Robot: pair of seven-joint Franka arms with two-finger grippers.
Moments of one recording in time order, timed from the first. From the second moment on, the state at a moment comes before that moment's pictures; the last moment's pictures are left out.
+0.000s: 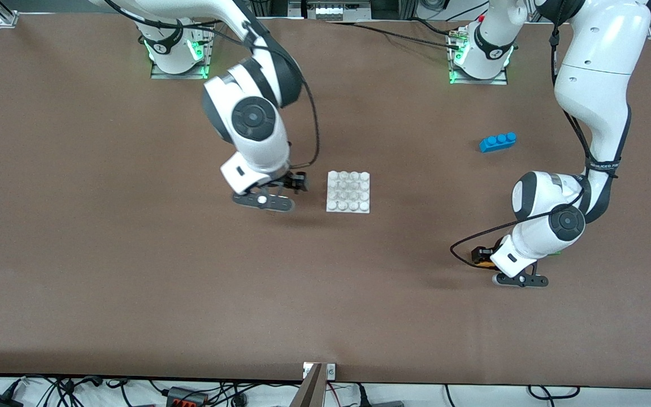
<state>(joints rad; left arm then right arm) 0.02 0.73 -0.11 -1.65 0.06 2.43 -0.07 0.71 0.51 -0.13 -1.42 0.03 1.83 0.73</state>
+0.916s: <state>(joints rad) 0.00 0.61 -0.40 -1.65 0.06 2.20 -0.38 0.25 0.19 -0.20 -1.45 0.02 1.50 0.00</state>
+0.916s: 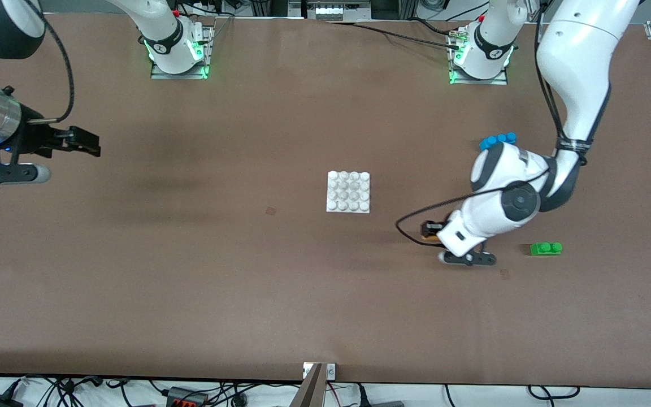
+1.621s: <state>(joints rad) -0.15 0.62 -0.55 -1.67 0.27 2.24 -0.79 0.16 0.19 -0.20 -1.46 0.02 1.49 -0.16</state>
